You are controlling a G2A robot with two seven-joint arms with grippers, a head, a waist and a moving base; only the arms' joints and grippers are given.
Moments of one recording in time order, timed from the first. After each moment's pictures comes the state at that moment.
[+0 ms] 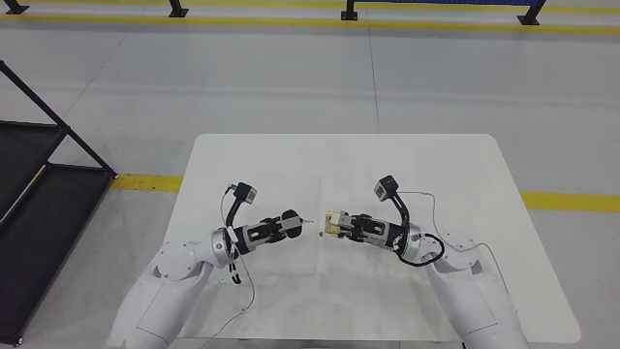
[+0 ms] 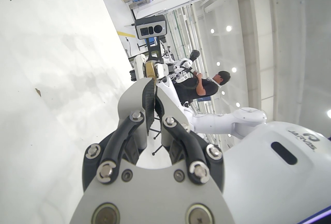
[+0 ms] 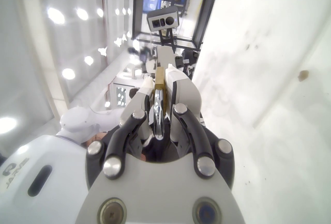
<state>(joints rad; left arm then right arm) 1.58 -1.12 -1.37 -1.56 -0.36 -0.50 -0.95 -1.33 -1.30 1.19 -1.41 0.31 -0.27 1.08</state>
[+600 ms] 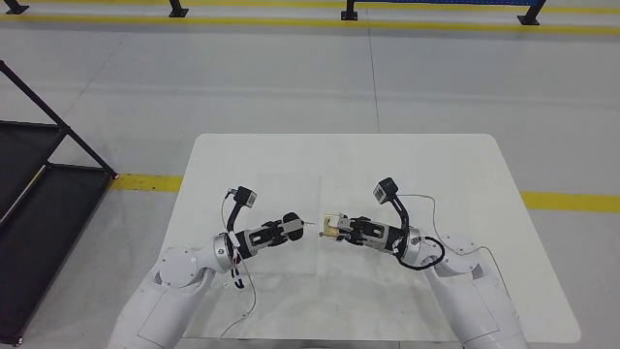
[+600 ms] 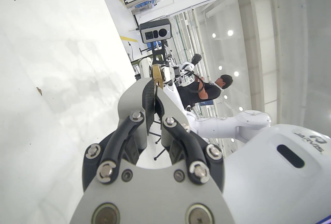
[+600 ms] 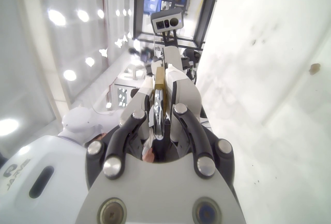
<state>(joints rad) 1.60 -1.12 -1.36 -1.58 -0.33 -0.51 -0.90 -1.35 -1.30 1.19 -1.45 0.31 -0.24 1.07</state>
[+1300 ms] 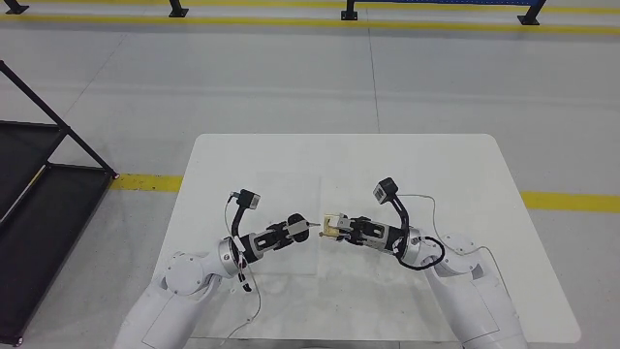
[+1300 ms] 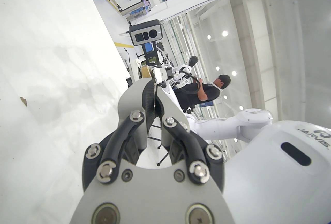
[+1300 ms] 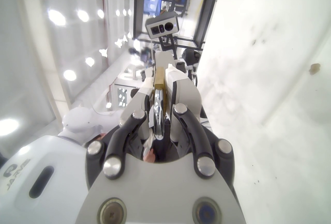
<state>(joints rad) 1.62 -1.12 -1.32 -1.60 -0.30 -0.57 -0.81 -1.35 -1.30 1.19 -1.45 0.31 -0.24 1.07</state>
